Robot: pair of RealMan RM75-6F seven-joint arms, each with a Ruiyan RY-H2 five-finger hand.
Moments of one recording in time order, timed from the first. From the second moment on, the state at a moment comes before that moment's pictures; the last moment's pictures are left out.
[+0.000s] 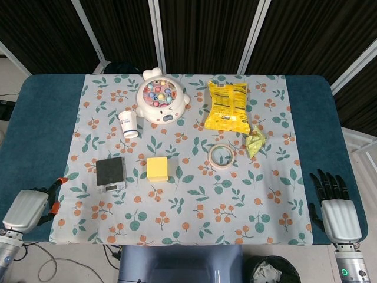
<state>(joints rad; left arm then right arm) -0.18 -1.04 0.03 -1.74 1.55 1.25 0.15 0.05 -1.19 0.05 -1.68 -1.56 1.54 -0.24</state>
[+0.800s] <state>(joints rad) -0.29 -1.24 0.04 -1.63 1.42 1.01 0.24 0.05 -1.18 0.06 -1.68 -1.54 1.54 -0.23</state>
